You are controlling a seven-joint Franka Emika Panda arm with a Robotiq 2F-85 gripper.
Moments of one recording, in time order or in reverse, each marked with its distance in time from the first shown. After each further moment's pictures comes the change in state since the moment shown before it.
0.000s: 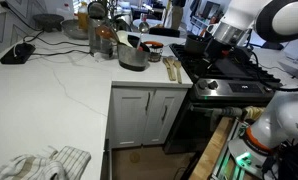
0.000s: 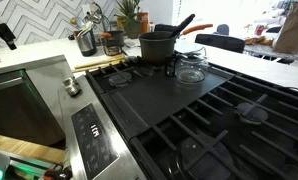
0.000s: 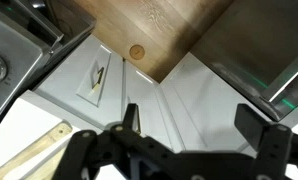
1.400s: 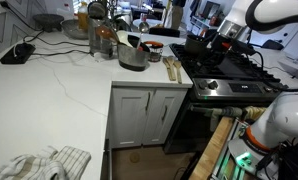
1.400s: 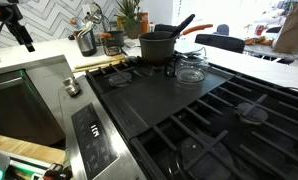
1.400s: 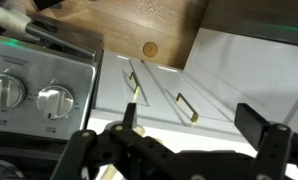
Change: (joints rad) arm -0.215 0.016 -0.118 -0.006 -0.003 -0.008 0.106
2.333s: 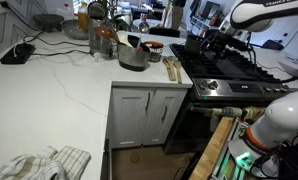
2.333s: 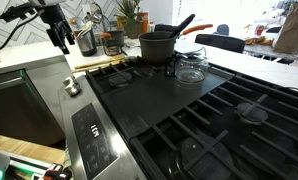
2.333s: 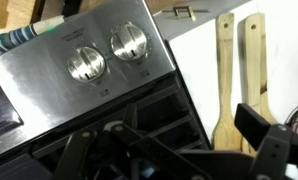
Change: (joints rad) arm -0.318 0.239 -0.031 0.120 -0.114 0.158 0.432
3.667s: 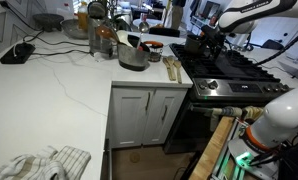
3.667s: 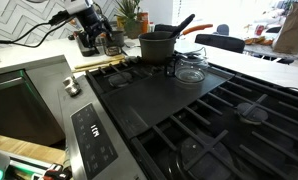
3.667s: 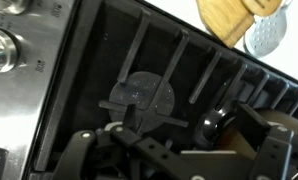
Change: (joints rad) arm -0.060 0.293 -0.074 0.171 -0.100 0.273 0.642
